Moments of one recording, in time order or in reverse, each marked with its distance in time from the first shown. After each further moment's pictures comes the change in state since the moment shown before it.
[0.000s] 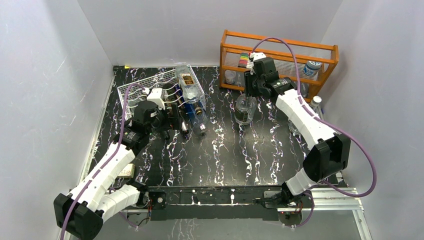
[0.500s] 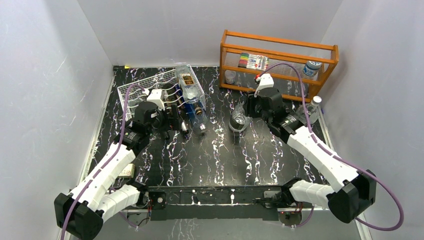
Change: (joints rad) left arm 0.002 0.000 -0.013 0.004 -0.022 -0.006; right arm 0.138 -0.397 -0.485 0.308 0.110 0.097
